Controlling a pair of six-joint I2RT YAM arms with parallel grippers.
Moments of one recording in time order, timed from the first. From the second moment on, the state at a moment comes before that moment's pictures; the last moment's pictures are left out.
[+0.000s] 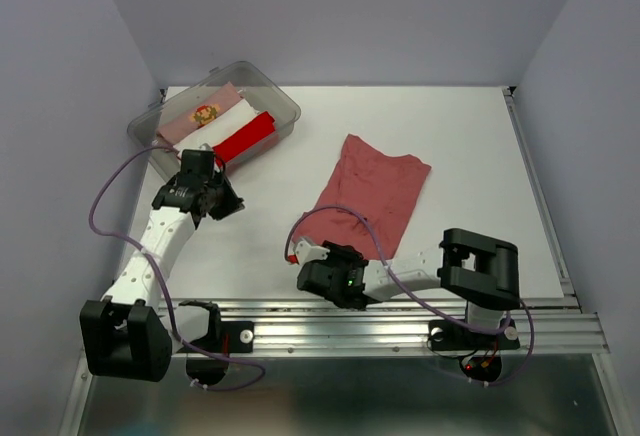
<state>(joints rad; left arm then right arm) -0.13 1.13 0.89 -0.67 0.09 -0.63 1.36 1.79 0.91 -0.21 0.90 -0.04</state>
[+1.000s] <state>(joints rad) -0.37 1.02 0.42 -0.22 0.26 -1.06 1.20 1.67 0.90 -0.17 0.45 0.15</state>
